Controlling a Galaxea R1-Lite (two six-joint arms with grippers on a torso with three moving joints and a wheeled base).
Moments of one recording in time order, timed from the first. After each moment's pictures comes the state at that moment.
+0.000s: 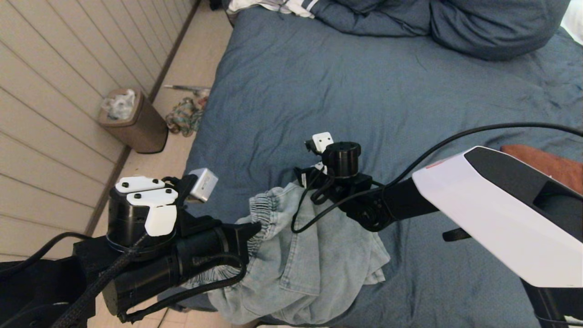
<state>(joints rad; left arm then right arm) -0.75 1.60 -0.58 -0.70 -0.01 -0.45 0.57 2.30 -1.48 -0.67 -0.25 -0.02</state>
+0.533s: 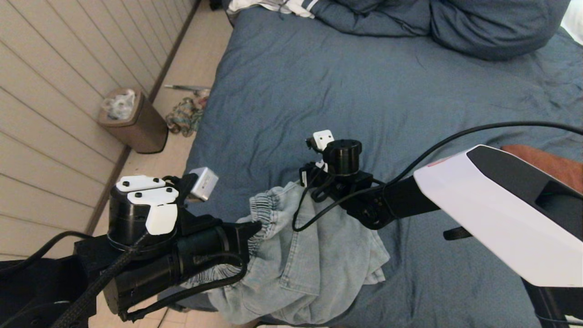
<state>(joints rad) -0.75 1.60 -0.58 -0.70 -0.01 -0.45 0.57 2.30 -1.50 -0.67 -0.25 -0.01</state>
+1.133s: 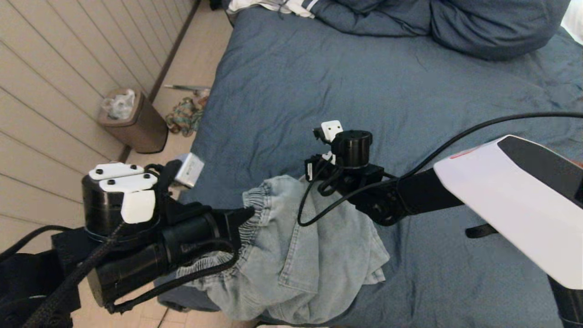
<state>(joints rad) -0.72 1.54 -0.60 -0.71 0.00 -0.45 0.56 2.21 -1.43 -0.67 -0.28 0.00</state>
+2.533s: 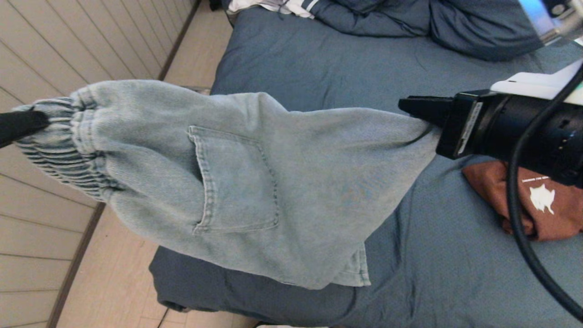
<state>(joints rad) -0.70 0.86 -1.02 0.13 0.07 -0.43 0.77 1.29 -1.08 -0.25 -0.28 0.03</state>
